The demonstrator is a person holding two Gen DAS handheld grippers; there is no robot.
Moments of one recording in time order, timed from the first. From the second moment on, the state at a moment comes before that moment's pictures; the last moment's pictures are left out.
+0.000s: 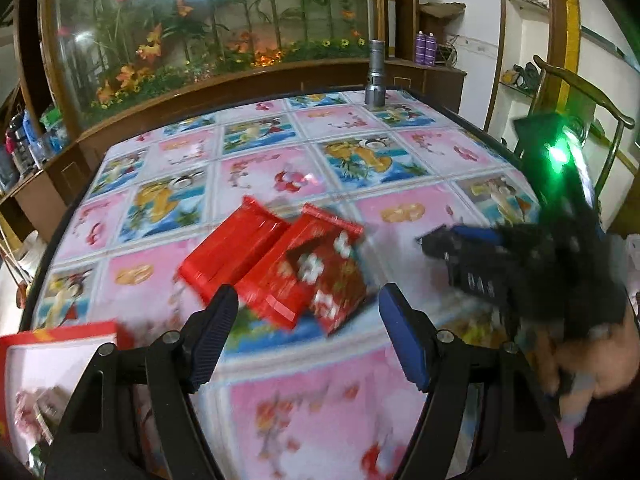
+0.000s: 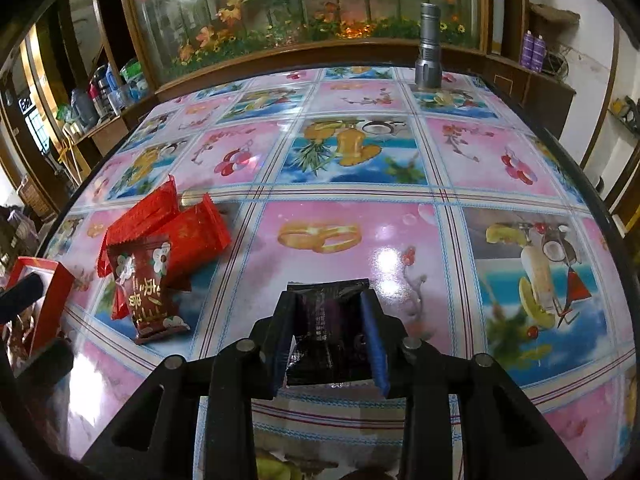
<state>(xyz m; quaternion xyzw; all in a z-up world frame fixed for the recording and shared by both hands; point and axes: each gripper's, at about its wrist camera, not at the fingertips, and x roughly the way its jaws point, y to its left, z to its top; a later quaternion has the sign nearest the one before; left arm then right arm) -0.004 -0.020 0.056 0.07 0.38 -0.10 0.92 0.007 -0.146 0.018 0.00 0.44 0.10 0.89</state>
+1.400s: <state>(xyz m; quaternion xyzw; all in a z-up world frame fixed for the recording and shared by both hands) -0.015 -0.032 0.012 0.09 0.42 -0.16 0.89 0.011 -0.140 0.016 -0.01 0.44 0.11 0.89</state>
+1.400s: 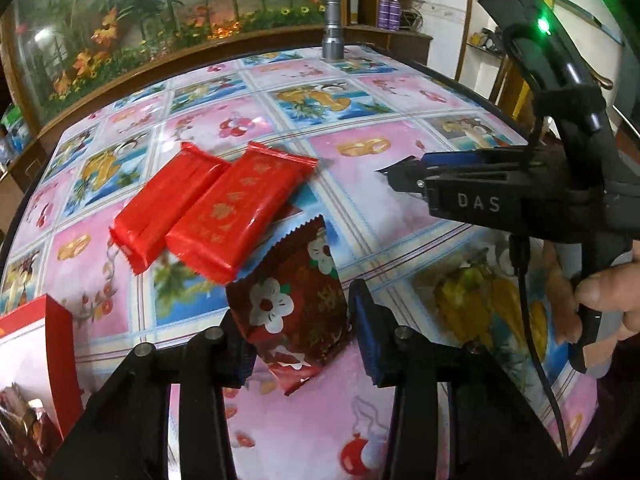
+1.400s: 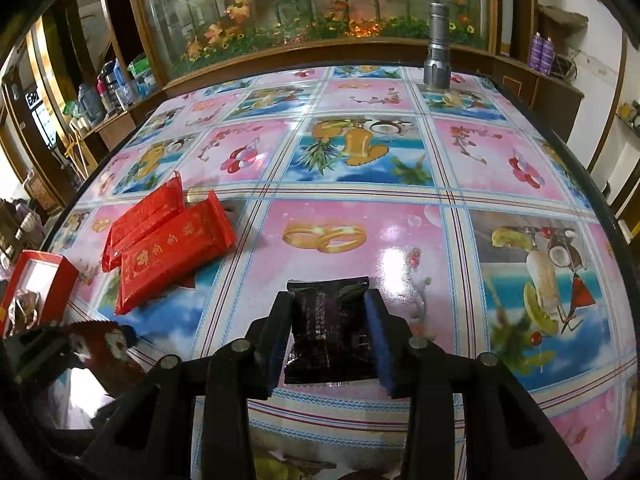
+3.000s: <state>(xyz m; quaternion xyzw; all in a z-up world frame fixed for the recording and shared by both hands) -0.142 0.138 0.088 -0.05 0.33 -0.04 0.94 -0.013 -0.099 0.029 0.26 0.43 0.40 0.77</state>
